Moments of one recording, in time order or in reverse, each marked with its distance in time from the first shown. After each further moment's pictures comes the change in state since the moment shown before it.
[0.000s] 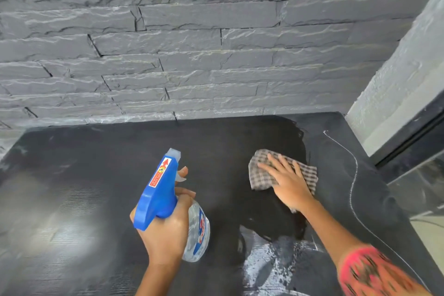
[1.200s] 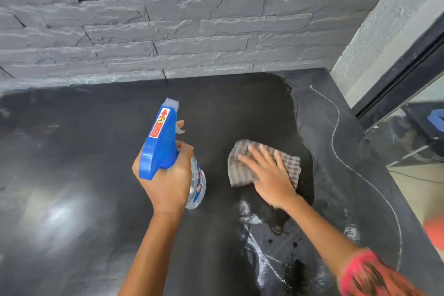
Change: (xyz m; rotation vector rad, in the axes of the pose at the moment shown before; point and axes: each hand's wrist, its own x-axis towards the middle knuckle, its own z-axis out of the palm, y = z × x) left_hand -0.029 0.002 -0.022 -0.014 -0.012 -0.014; right_hand -0.103 -0.070 0.019 0.012 -0.033 -0.011
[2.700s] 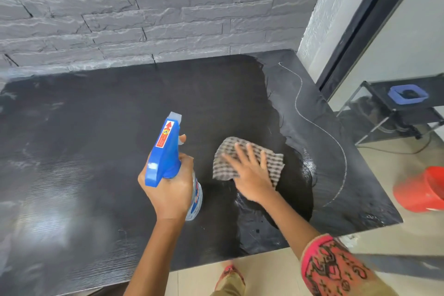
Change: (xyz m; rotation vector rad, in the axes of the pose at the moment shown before) left_hand -0.135 0.008 -0.068 -0.048 -0.089 0.109; right_hand -0.126 -0.057 0.014 0.043 -0.032 0.125
